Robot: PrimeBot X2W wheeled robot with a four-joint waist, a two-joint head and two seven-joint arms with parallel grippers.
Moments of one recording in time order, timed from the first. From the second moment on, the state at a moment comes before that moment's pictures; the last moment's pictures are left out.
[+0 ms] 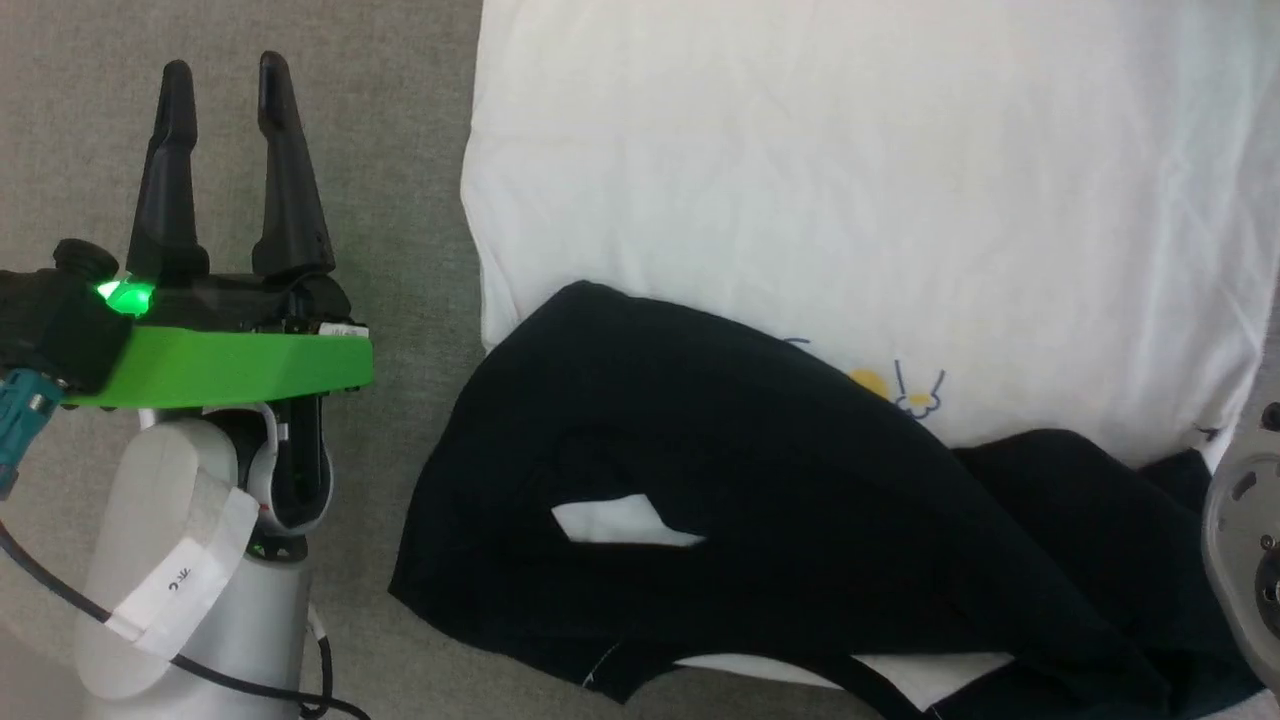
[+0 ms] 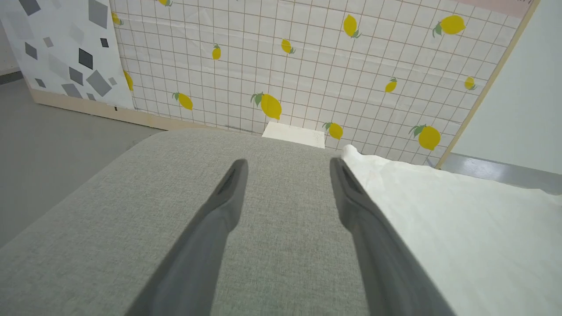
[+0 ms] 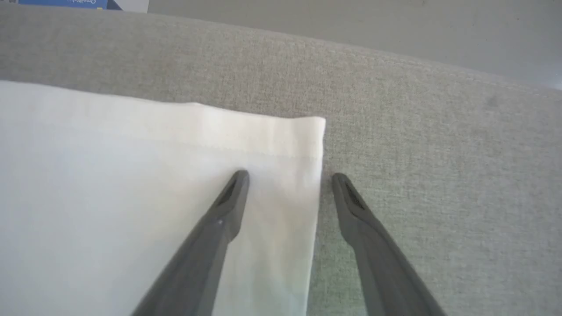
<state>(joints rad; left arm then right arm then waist) -0.44 0.21 -0.09 -0.09 -0.47 0.01 -0.26 -1.25 -0.10 -0.31 0.53 -0.30 0.13 1.00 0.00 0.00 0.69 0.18</state>
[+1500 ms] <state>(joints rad) -1.32 0.36 -0.33 0.51 -0.55 -0.07 0.76 -1.30 -0.17 0.07 0.41 0.07 0.13 1.06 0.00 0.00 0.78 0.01</state>
